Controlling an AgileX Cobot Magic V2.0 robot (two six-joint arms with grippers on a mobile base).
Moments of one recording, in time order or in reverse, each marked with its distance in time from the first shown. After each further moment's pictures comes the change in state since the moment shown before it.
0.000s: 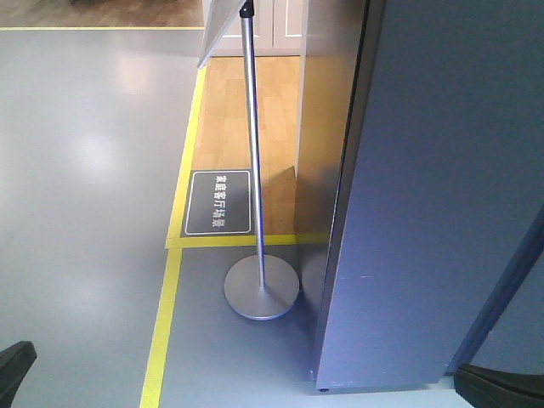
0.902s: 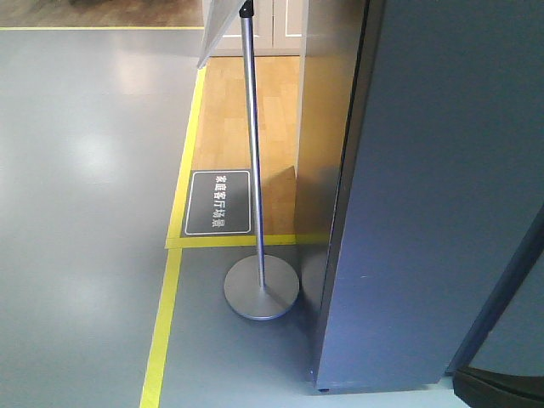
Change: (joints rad) left arm 0.358 -0.587 0.009 -0.054 0.339 0.331; right arm 0.000 0.000 0.000 0.001 0.008 0.000
